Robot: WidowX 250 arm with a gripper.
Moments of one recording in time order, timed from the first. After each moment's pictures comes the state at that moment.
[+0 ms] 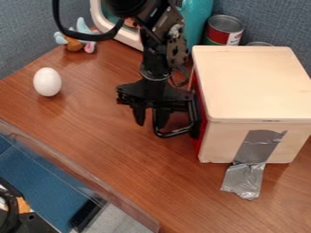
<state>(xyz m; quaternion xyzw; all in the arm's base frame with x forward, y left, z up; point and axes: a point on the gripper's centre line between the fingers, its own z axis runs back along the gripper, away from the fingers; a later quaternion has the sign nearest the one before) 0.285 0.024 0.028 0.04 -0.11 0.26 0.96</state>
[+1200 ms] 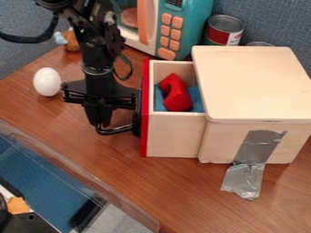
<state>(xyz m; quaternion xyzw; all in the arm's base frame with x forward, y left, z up) 0.236 0.081 0.024 0.04 -0.05 0.27 0.96</state>
